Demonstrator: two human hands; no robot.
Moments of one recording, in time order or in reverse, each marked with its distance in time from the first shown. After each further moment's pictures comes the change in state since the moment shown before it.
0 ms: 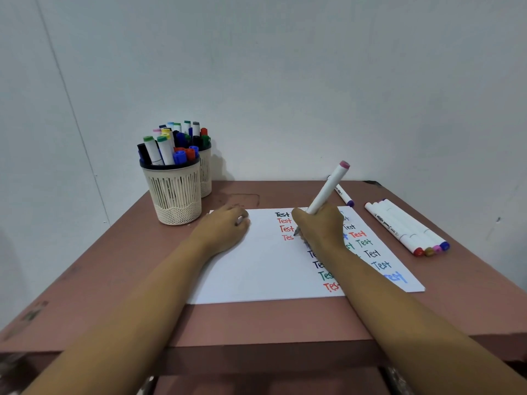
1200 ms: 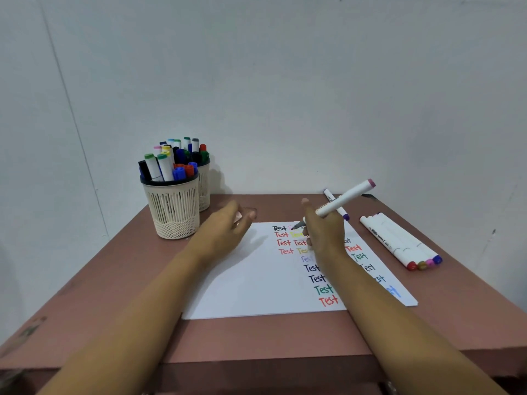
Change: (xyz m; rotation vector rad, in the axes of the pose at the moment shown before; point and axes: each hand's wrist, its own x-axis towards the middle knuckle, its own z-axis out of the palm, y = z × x) left_hand -0.010 0.024 -0.020 -0.244 0.203 0.050; right_hand 0.010 -0.010 -0.007 0.332 0.037 0.108
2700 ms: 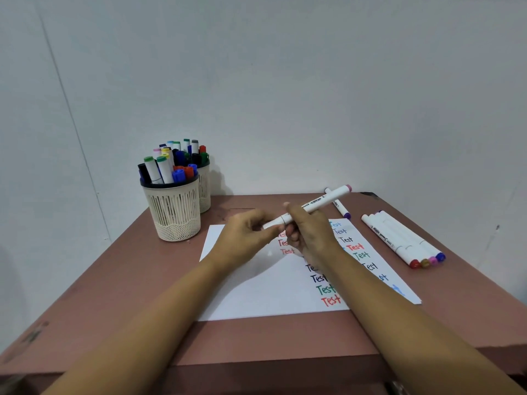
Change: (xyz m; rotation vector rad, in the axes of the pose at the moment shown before) left_hand -0.009 0.024 0.019 -0.497 -0.006 0.136; right_hand -0.004 -0.002 0.011 0.230 -0.318 0.100
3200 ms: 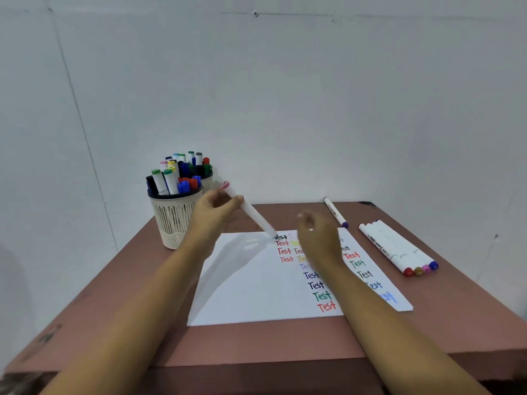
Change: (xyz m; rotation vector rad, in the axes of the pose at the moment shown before) left_hand 0.014 0.019 -0.045 -0.464 0.305 -0.202; right_hand 0.004 0.007 -0.020 -0.734 0.240 -0.366
